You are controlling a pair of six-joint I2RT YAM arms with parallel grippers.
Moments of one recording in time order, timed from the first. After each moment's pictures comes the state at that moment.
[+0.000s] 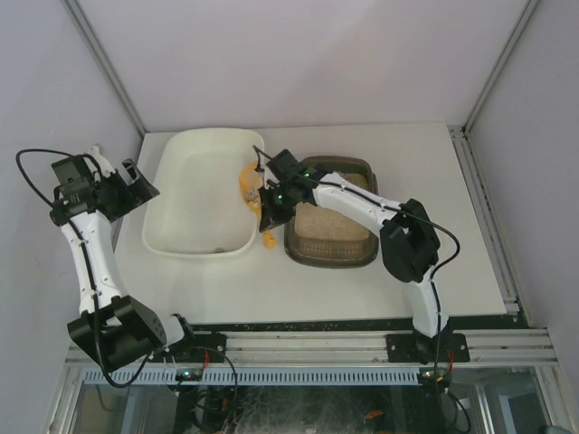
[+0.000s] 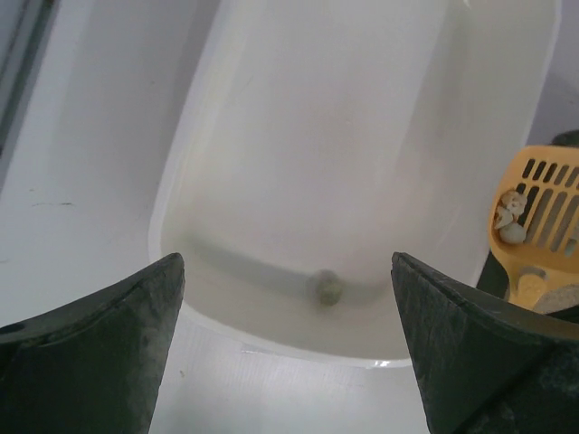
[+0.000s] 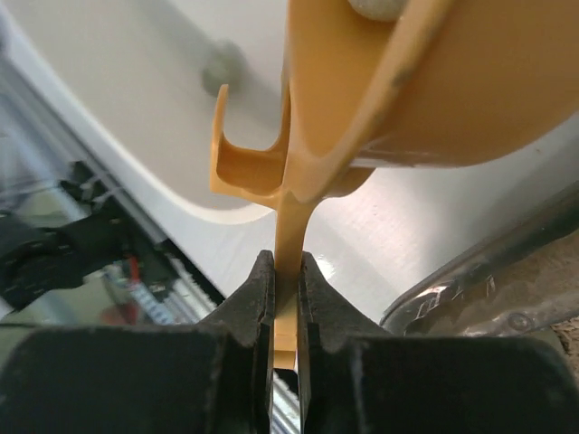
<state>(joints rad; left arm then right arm) 0.49 1.24 1.29 -0.83 0.38 -0.15 0.76 2.04 1.75 -0.66 -0.48 0.45</state>
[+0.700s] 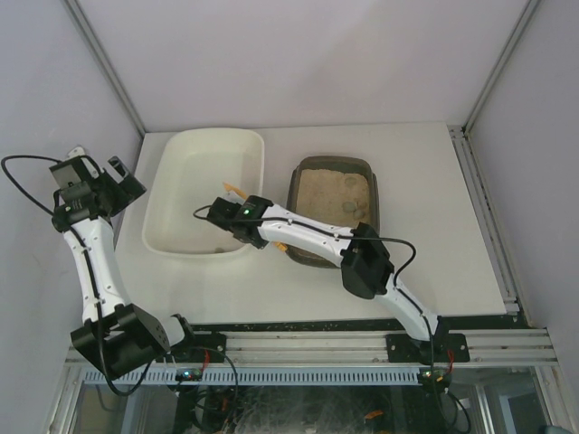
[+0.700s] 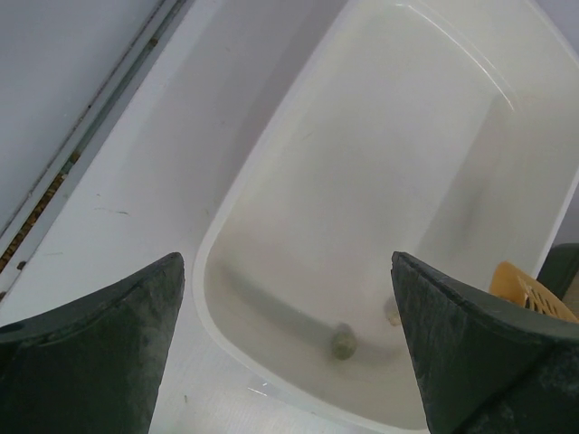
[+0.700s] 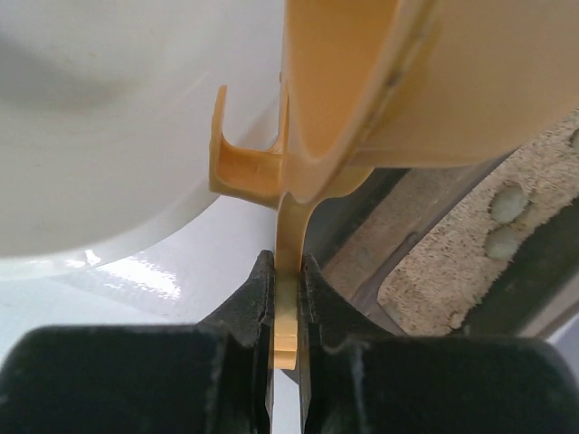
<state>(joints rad) 0.49 1.20 1.25 -0.72 0.14 -0.28 1.11 2.33 2.23 -1.19 0.51 0.20</state>
